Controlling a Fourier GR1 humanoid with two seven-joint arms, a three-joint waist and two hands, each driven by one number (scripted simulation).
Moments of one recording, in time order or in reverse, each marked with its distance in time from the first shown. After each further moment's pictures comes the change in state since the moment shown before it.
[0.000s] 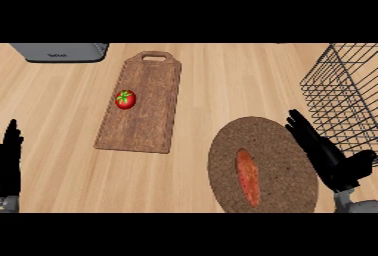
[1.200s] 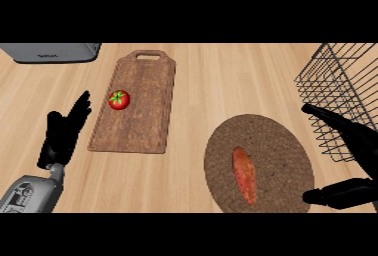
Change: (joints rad) left arm -0.204 -0.080 -0.182 -0.073 0.029 -0.220 0.156; right arm -0.026 -0.097 -0.141 -0.264 0.250 0.215 -0.400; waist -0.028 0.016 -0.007
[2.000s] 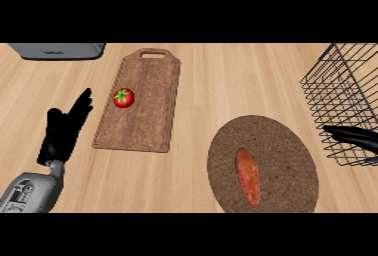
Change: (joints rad) left arm -0.016 -0.026 0.041 0.004 -0.038 -0.061 0.008; right arm 0.038 -0.326 -0.082 -0.077 0.078 0.409 0.088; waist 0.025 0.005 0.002
